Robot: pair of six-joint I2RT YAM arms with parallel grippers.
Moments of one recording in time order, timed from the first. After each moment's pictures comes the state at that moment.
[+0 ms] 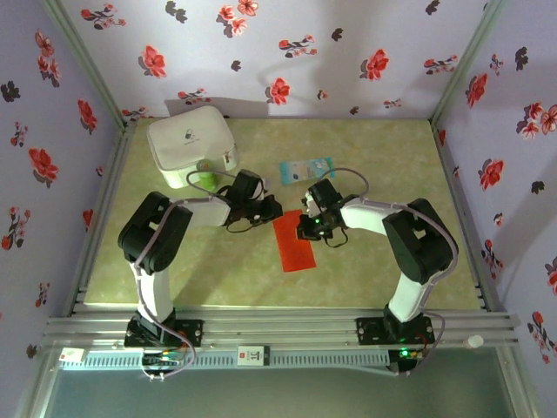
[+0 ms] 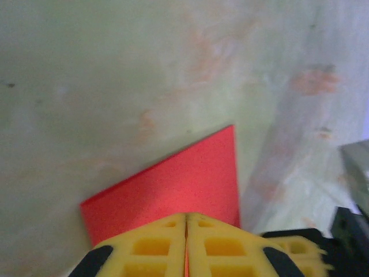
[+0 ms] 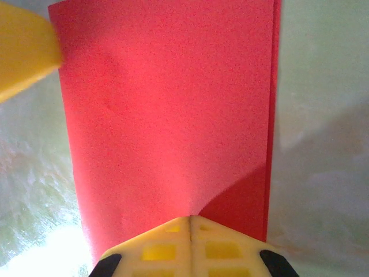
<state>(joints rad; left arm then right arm) -0.61 1.93 1.03 0.05 0.45 -0.84 0.56 1.77 0.93 -0.35 -0.41 0.48</state>
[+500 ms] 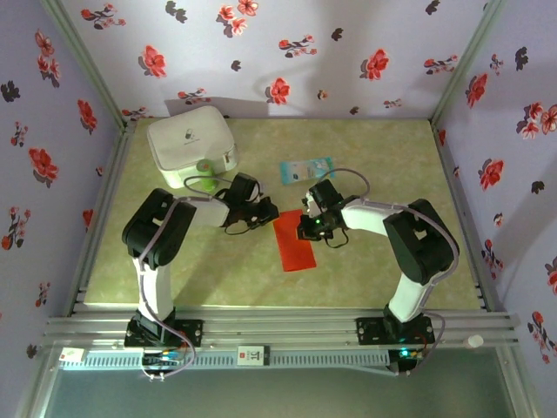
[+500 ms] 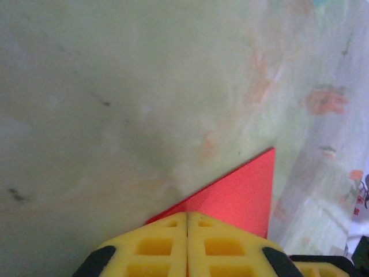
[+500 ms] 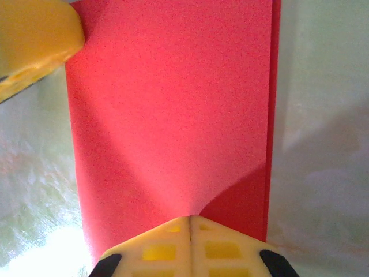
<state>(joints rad) -0.57 1.96 1.01 0.07 0.43 -0.89 0.55 1.76 0.91 -0.34 -0.41 0.48</state>
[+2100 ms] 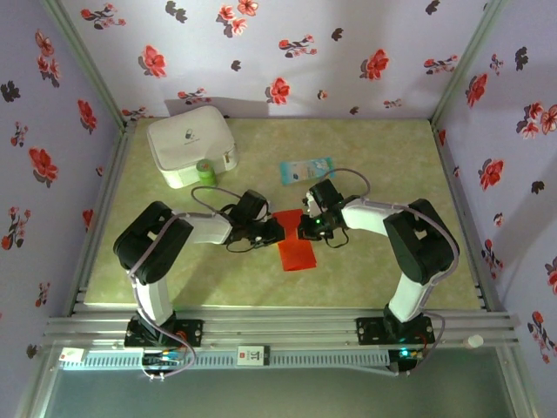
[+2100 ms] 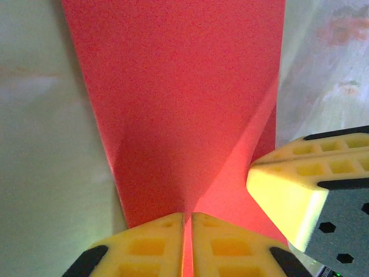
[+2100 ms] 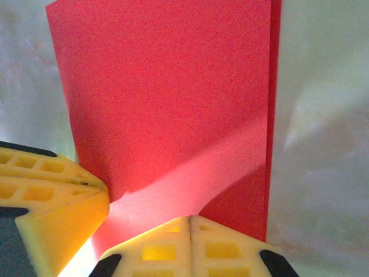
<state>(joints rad) -0.73 1.83 0.86 0.05 0.42 -0.87 0.55 1.76 0.91 -0.34 -0.41 0.49</state>
